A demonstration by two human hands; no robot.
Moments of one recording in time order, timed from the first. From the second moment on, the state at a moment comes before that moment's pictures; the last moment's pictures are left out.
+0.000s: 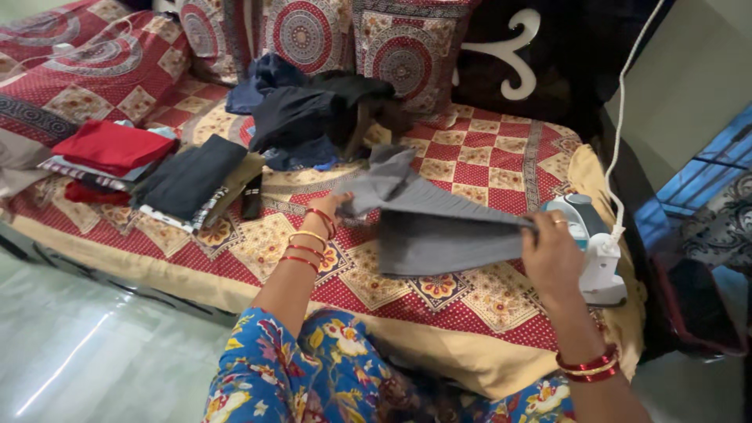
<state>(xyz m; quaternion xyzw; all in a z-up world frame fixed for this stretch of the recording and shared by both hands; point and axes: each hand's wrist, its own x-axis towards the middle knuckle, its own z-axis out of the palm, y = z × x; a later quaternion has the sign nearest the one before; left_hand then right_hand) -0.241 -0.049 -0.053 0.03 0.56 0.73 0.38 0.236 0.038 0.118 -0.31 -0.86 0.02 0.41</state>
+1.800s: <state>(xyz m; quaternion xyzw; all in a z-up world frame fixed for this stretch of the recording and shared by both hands) -0.315 0.049 0.169 0.45 0.75 0.48 -0.06 0.211 0.173 0.200 -0.34 -0.72 0.35 0.49</state>
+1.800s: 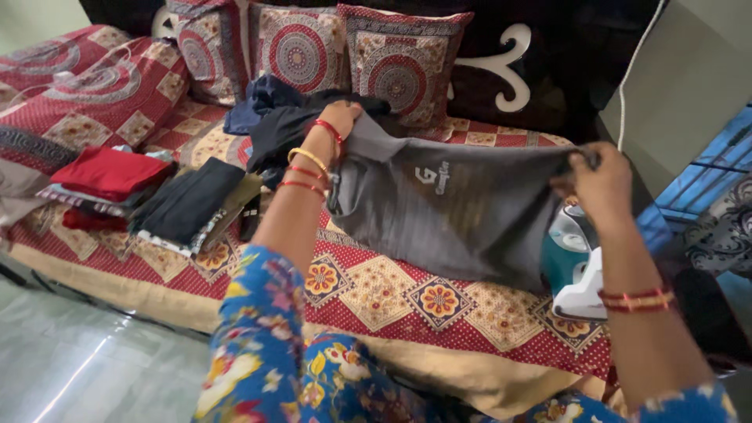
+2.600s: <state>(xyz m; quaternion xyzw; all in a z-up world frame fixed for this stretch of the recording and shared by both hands) -0.211 -0.117 -0.061 0.22 0.81 0.53 0.14 0.252 0.103 0.047 -0.34 -0.93 0.05 0.15</state>
